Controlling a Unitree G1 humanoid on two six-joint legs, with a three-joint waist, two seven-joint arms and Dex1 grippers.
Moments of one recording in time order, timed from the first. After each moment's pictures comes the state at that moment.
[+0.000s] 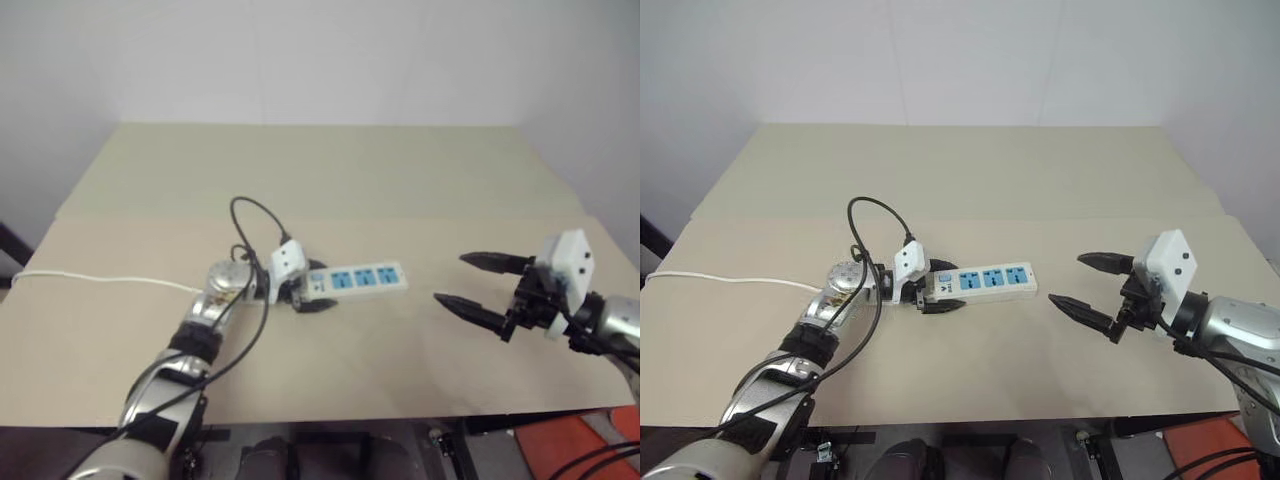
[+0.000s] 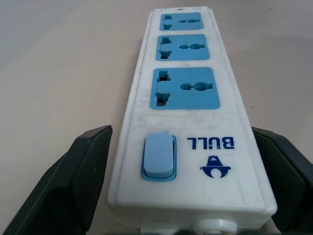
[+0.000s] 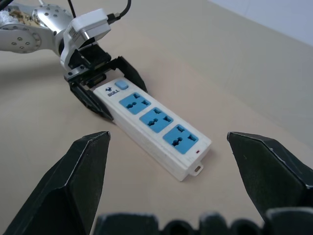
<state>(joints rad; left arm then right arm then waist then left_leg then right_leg) -0.76 0.32 -0.21 0.70 -0.06 -0.14 -1.12 -0.03 -0.87 -0.38 -0.49 0.65 0.53 0.89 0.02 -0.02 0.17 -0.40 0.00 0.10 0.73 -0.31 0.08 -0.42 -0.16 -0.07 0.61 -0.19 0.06</state>
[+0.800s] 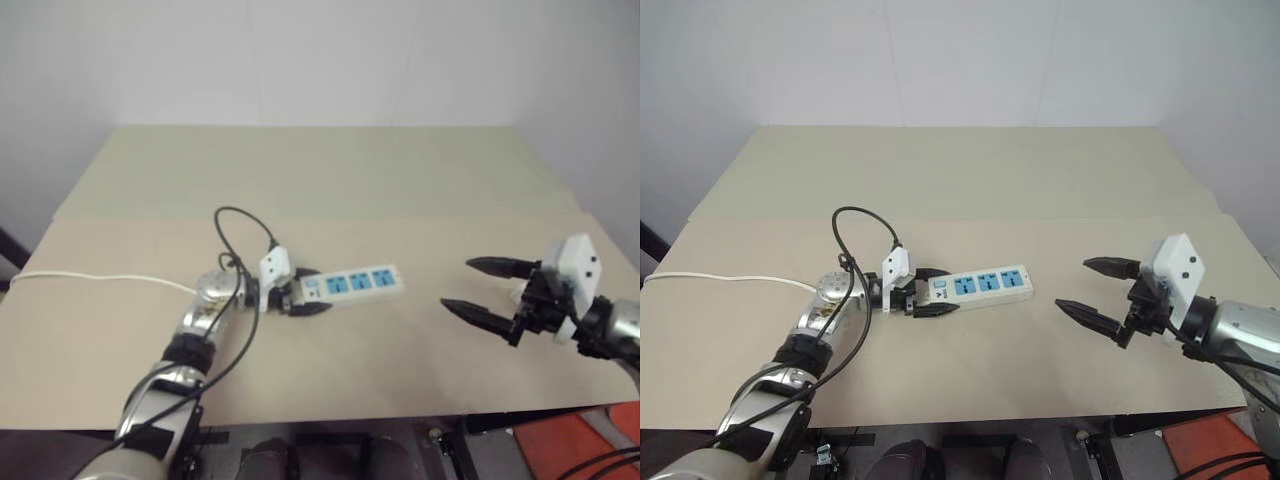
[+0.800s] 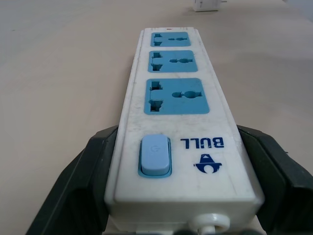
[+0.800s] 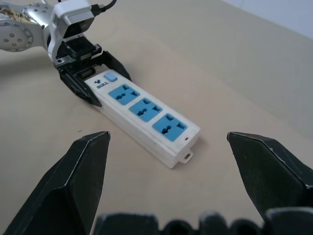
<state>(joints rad) -0.67 0.33 -0.14 0.63 -0.15 -0.13 -1.23 -0.02 -0.90 -0.41 -0.46 0.65 0.53 0.92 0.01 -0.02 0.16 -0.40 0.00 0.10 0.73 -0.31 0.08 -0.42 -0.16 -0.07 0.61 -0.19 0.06</state>
